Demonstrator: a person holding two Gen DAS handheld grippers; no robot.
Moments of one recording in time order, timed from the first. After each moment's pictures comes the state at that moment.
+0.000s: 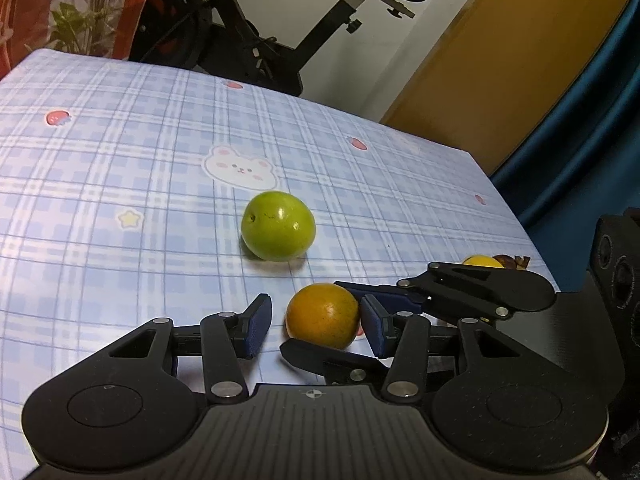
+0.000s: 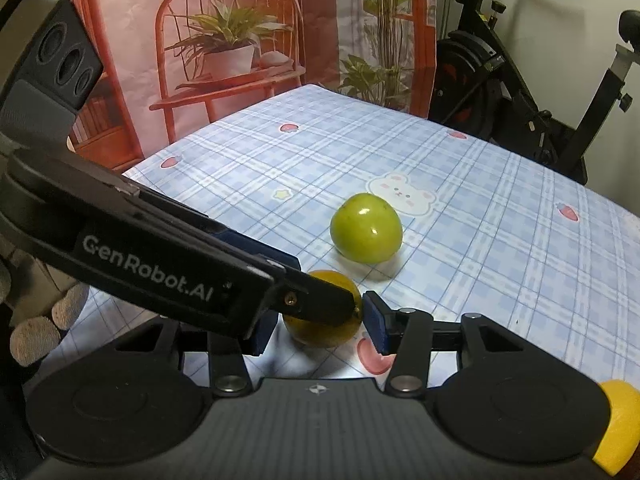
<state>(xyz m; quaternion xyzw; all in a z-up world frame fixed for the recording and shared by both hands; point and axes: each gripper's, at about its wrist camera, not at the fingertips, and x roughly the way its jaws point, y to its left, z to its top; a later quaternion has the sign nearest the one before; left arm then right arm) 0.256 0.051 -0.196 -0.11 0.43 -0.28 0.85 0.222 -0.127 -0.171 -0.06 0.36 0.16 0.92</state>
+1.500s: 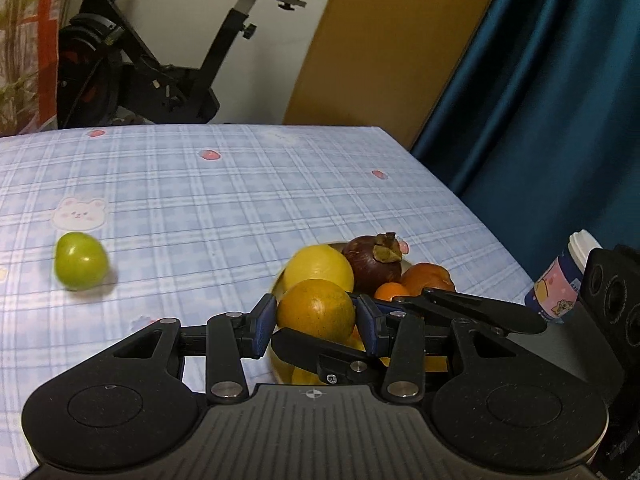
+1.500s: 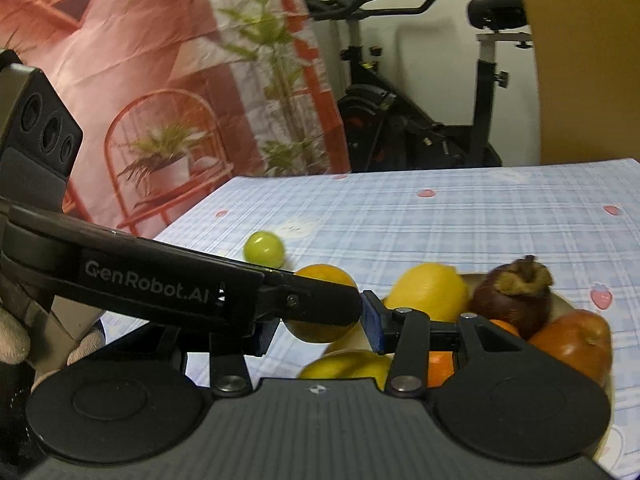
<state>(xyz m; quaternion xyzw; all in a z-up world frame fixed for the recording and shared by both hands) 0.193 -0.085 -0.152 -0.03 0.39 -0.34 0.85 0.094 -0.226 -0.132 0.10 0.26 0.07 0.96</state>
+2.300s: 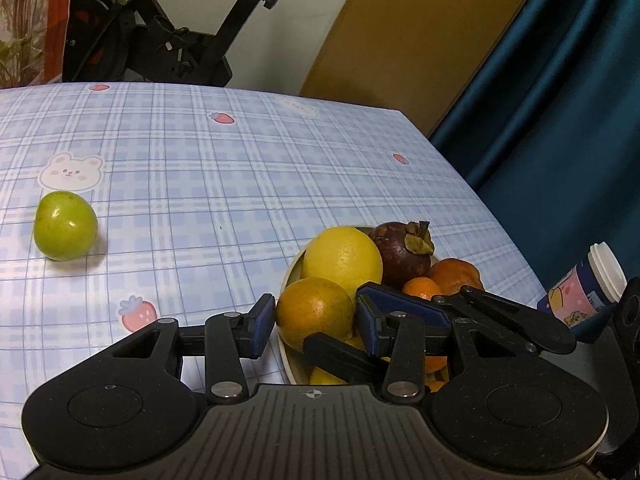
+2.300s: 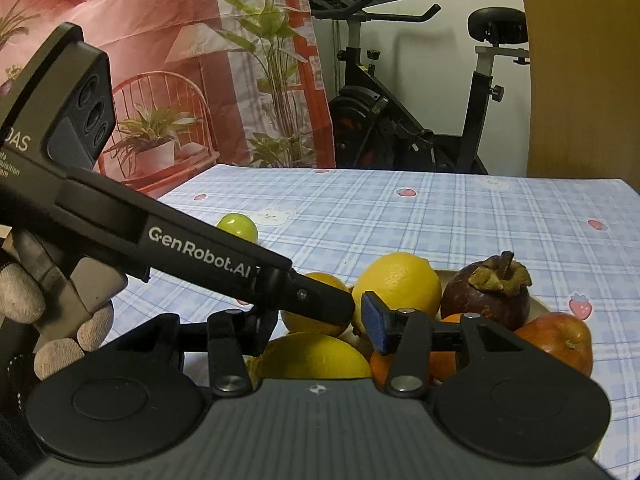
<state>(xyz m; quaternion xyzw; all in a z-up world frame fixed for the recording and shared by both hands) 0.217 -0.080 -0.177 -0.06 0.43 -0.33 0.84 0.093 -0.223 -0.148 0.04 0.26 0.05 0.96</state>
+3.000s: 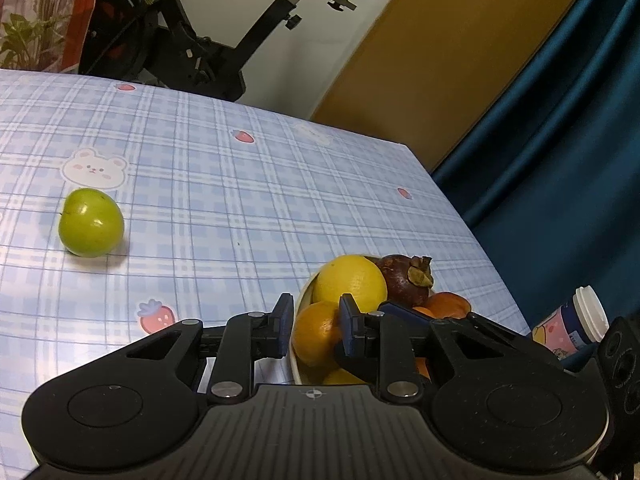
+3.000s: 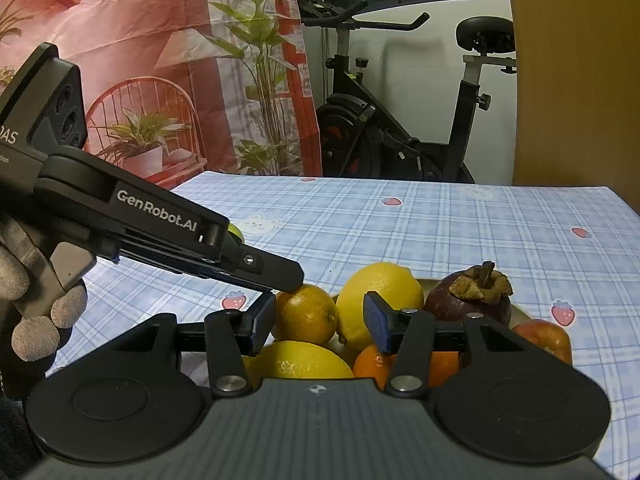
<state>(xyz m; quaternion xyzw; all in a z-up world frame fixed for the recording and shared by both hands) 0.221 -0.061 -0.172 -0.12 0.42 -0.32 0.84 0.092 -0.226 -0.144 0.04 0.25 0.03 0.97</state>
